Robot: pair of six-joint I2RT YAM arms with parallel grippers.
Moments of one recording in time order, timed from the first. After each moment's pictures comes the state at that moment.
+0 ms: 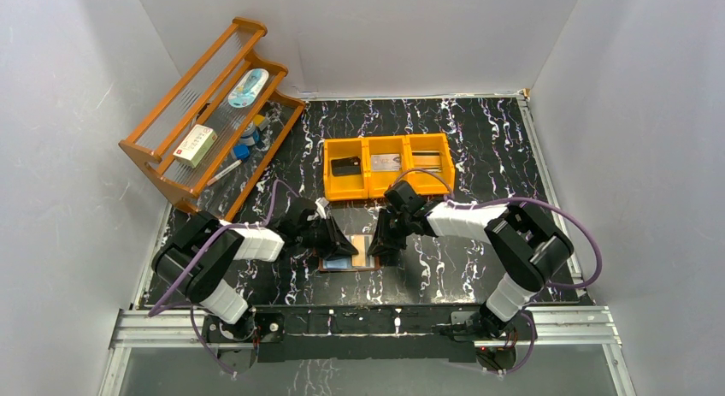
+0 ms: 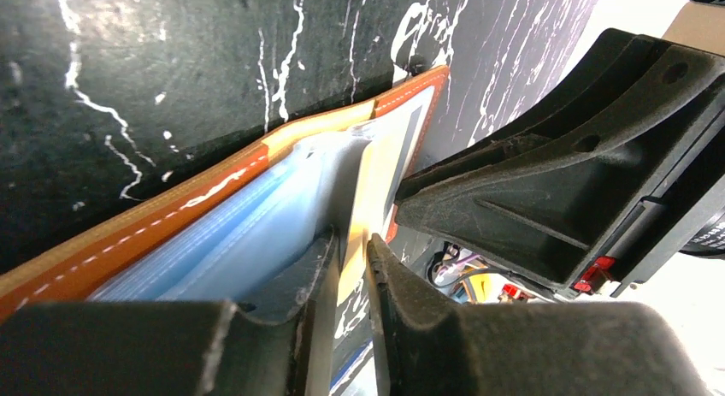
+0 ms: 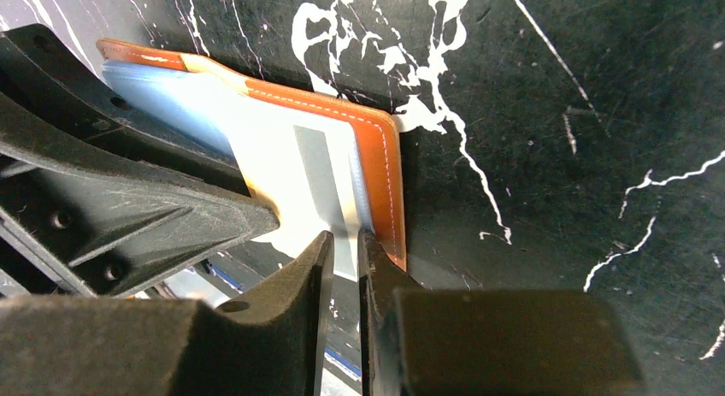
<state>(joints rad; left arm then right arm) -0.61 1.56 0.45 0.32 0.51 -1.08 0.78 1.64 0.80 -0.21 -0.36 0.92</state>
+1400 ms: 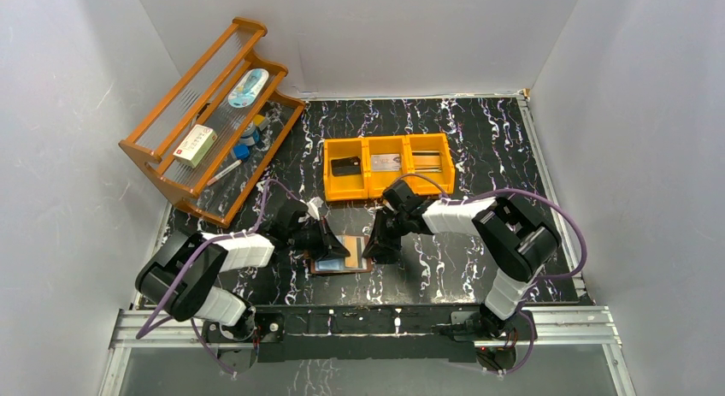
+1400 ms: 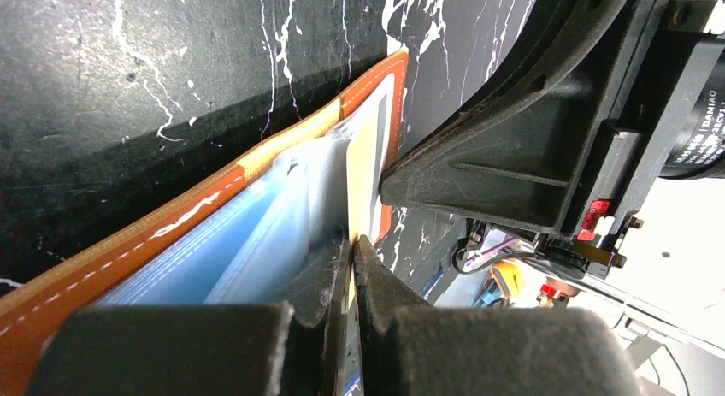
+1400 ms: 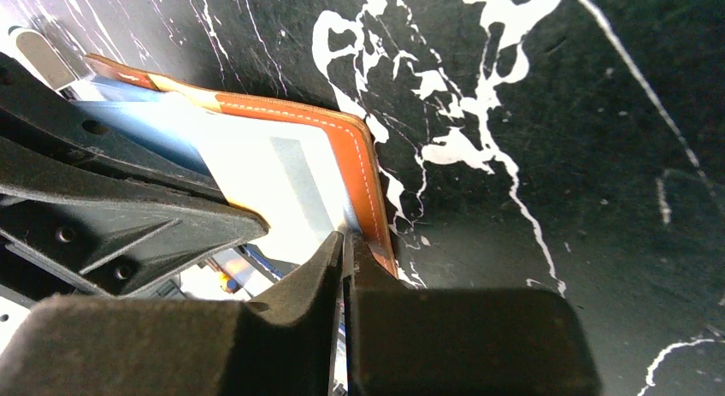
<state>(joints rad) -0.57 1.45 0.39 0.29 0.53 -0.97 0.75 1.72 0.81 -0.14 -0.49 0.96</state>
